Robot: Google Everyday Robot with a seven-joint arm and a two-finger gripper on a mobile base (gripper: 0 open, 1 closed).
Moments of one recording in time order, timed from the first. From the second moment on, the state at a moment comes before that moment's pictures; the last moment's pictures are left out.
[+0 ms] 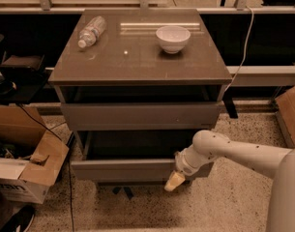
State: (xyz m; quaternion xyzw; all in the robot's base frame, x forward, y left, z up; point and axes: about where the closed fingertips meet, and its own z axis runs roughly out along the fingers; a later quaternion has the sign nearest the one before) arm 0.549 -0.120 0.413 -0.56 0.79 0.18 0.15
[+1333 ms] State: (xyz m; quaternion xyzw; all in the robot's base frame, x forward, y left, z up) arm 0.534 -0.116 0.418 -0.57 0.79 0.19 0.13
